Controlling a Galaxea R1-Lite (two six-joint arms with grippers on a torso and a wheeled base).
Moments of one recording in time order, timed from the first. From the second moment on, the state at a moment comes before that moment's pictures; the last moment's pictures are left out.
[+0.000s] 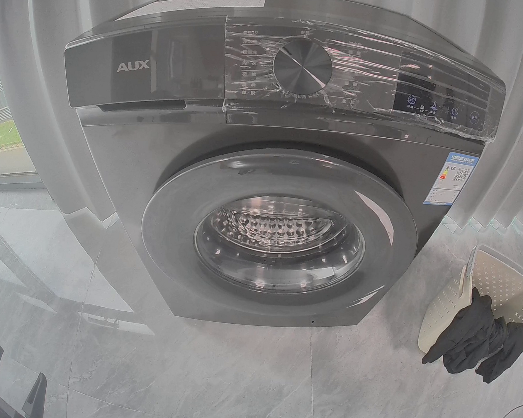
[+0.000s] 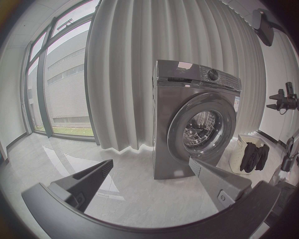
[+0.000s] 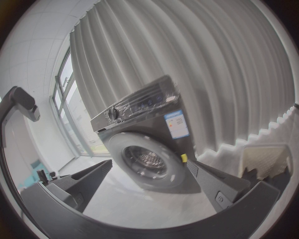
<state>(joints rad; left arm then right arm) 0.00 0.02 -0.02 0.01 -0.02 0.00 0.29 0.55 -0.33 -0.30 0.16 0.28</state>
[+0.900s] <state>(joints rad) 0.00 0.02 -0.02 0.01 -0.02 0.00 0.32 1.42 -0.59 -0.69 0.27 0.23</state>
